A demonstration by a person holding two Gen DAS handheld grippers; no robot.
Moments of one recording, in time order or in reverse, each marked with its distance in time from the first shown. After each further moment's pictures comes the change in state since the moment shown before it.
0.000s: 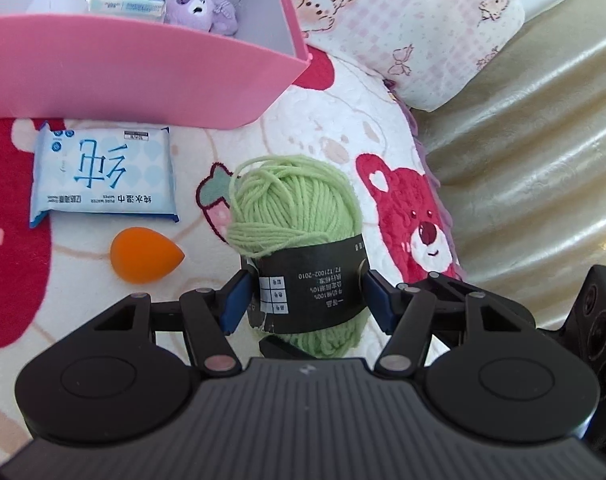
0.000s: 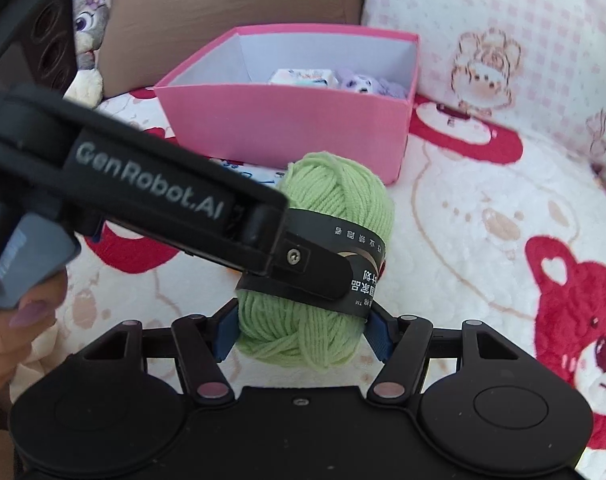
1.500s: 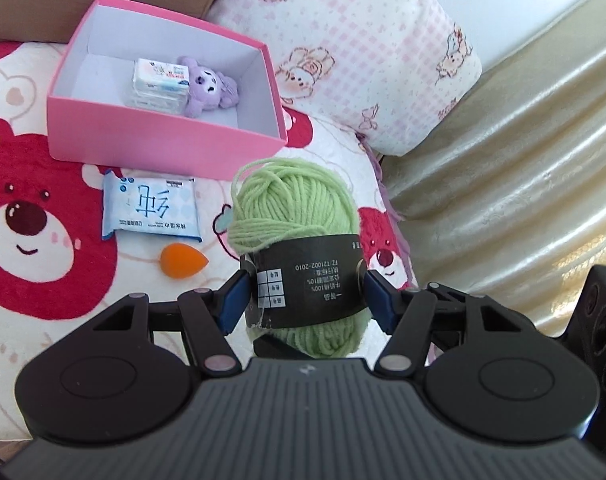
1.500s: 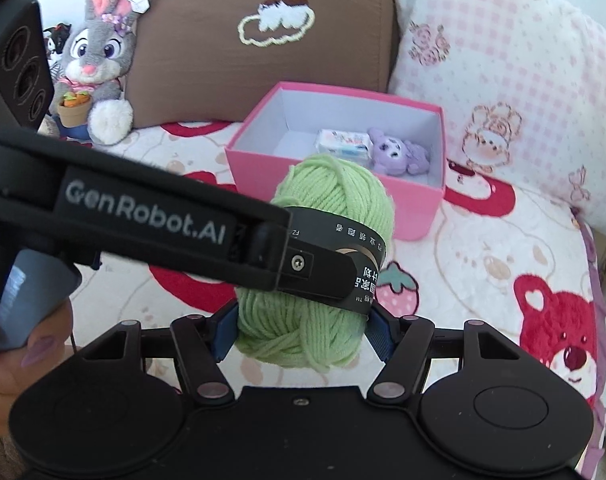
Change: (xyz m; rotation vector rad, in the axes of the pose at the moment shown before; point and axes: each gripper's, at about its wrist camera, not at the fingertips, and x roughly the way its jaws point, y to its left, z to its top) left arm -0.136 -0.013 -0.006 -0.013 -0.121 -0.033; right arm -0.082 0.086 0.049 0.004 -0.032 -0.046
